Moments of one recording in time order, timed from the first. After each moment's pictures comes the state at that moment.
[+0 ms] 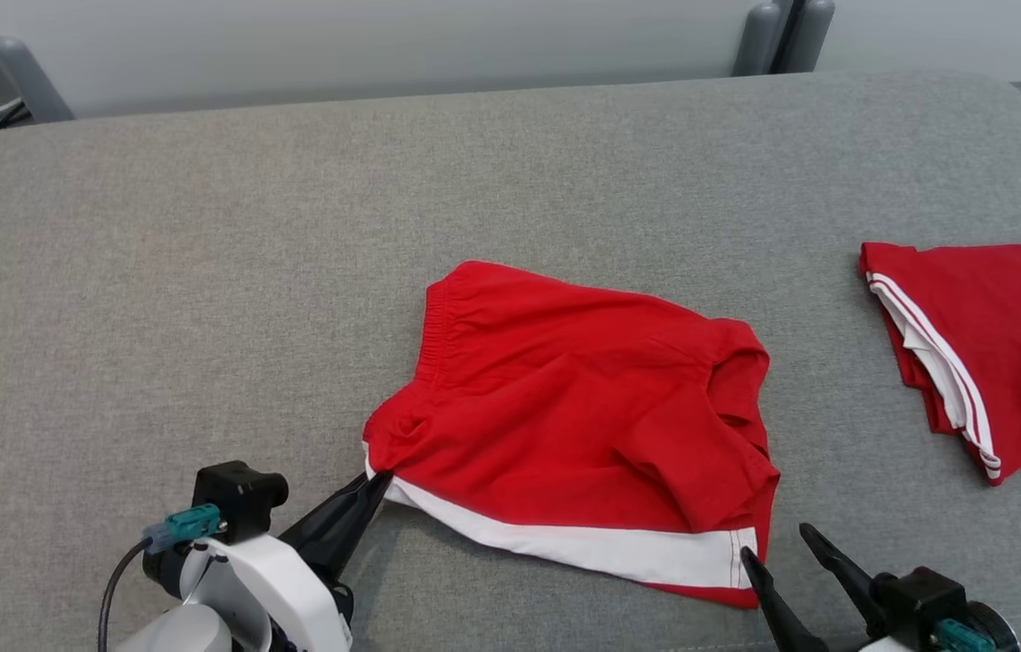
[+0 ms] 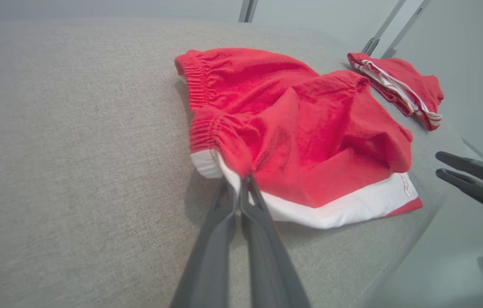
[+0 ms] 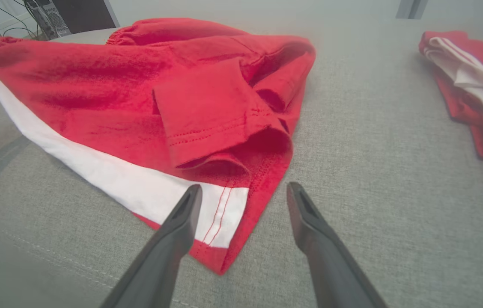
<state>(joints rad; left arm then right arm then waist) -0.35 0.53 -0.91 0.22 -0.95 0.01 -0.16 0.02 -0.25 0.38 0.29 0.33 0.13 -0.25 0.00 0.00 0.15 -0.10</state>
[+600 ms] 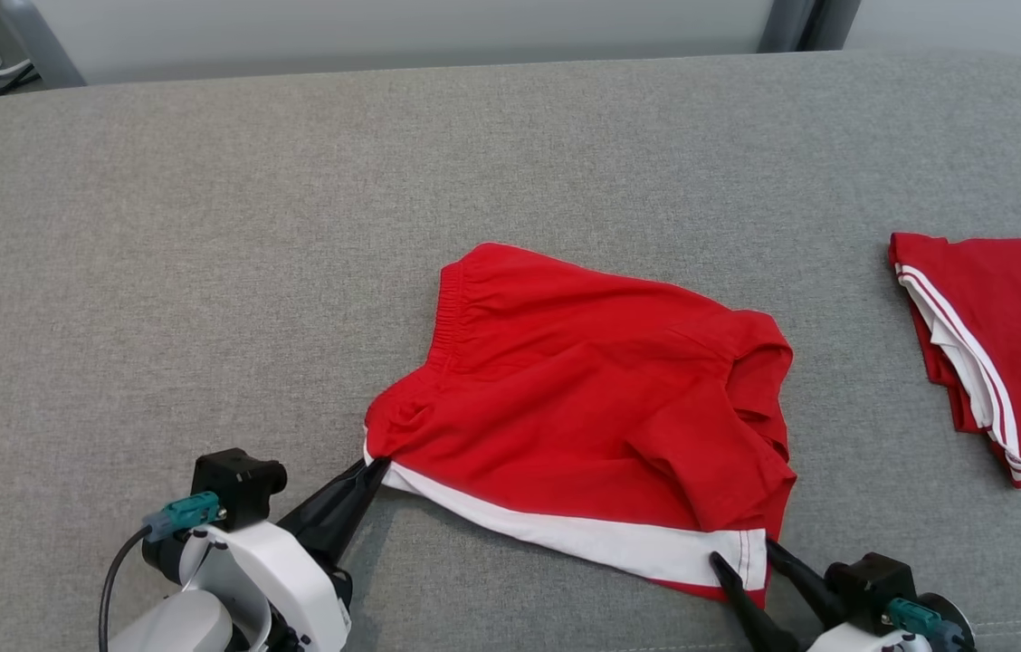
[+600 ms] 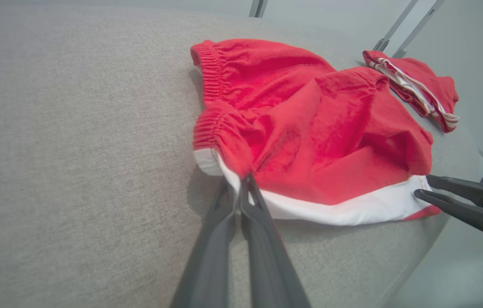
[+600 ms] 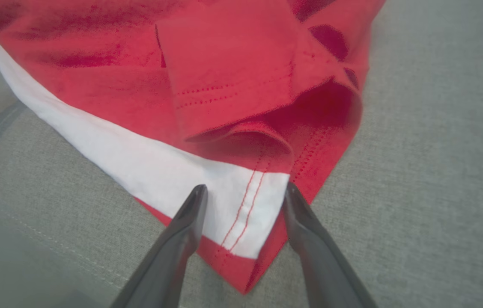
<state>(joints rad) -0.39 0.50 -0.91 0.28 -0.93 -0.02 -0.18 -0.13 -0.25 0.54 0.46 0.43 0.13 -0.25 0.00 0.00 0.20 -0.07</state>
